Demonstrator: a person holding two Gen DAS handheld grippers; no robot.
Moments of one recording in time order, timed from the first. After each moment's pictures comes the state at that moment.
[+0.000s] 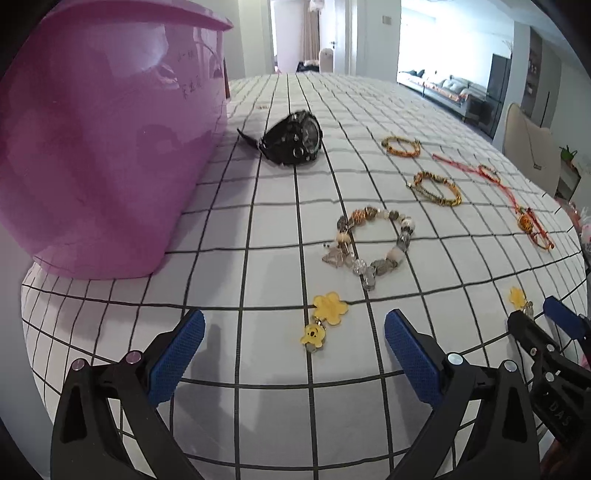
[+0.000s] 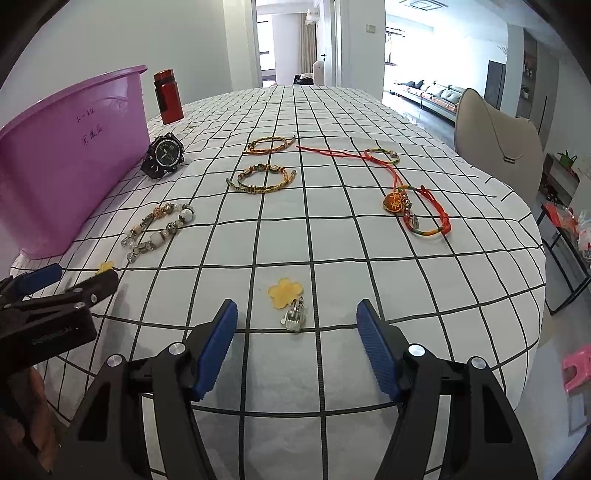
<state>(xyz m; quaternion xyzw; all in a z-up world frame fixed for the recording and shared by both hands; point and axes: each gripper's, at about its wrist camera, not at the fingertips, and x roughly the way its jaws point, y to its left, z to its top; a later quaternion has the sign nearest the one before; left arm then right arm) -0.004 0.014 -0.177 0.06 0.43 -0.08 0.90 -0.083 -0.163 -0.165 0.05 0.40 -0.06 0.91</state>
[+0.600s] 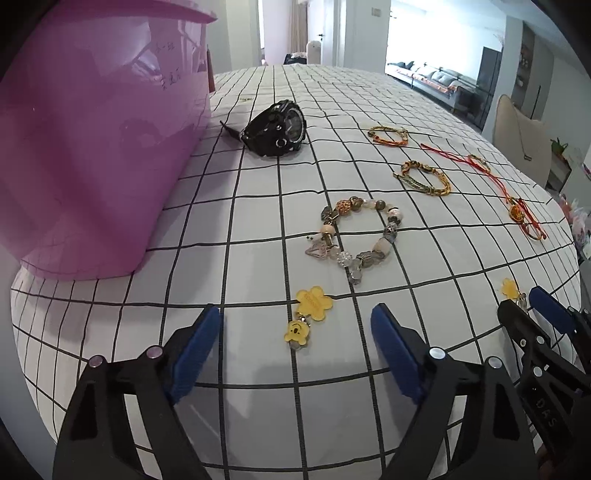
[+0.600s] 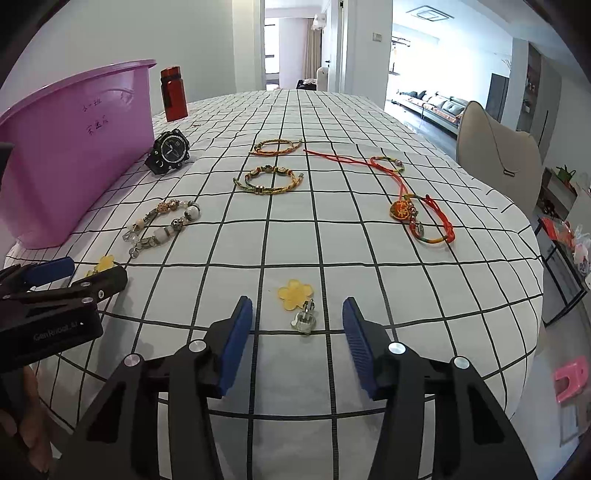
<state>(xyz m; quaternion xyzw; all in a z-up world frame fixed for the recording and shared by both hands) -0.001 0.008 -0.181 0.06 0.44 -0.10 0.89 -0.083 -0.153 -0.167 0.02 0.39 -0.06 0.92</state>
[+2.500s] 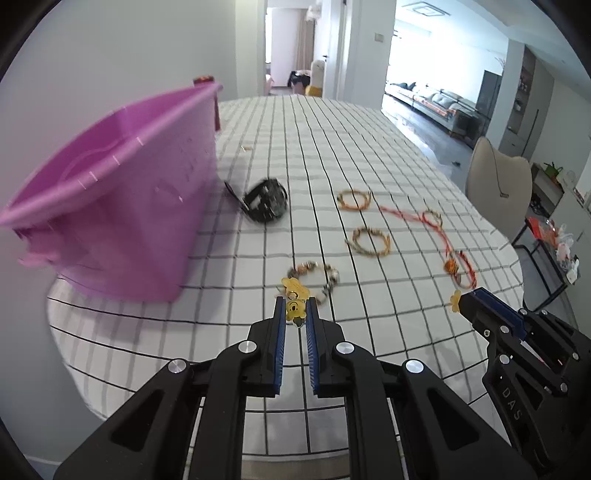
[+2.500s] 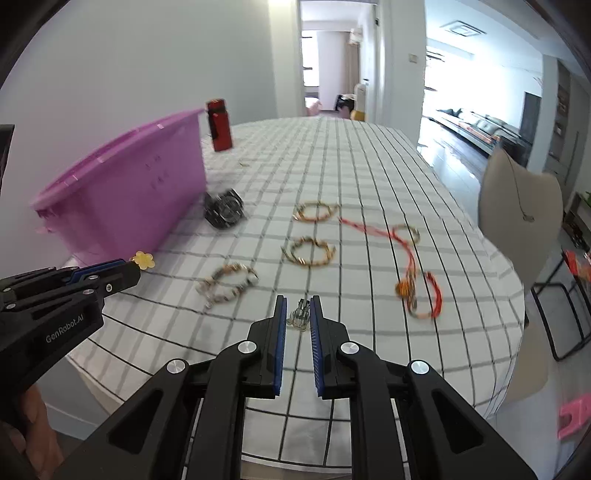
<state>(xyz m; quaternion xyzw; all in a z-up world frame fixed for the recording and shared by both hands) -0.045 -0.005 -0.060 0.02 0.41 -0.10 0.91 -0.096 -0.151 -0.054 0.01 0.37 0.03 0.93</state>
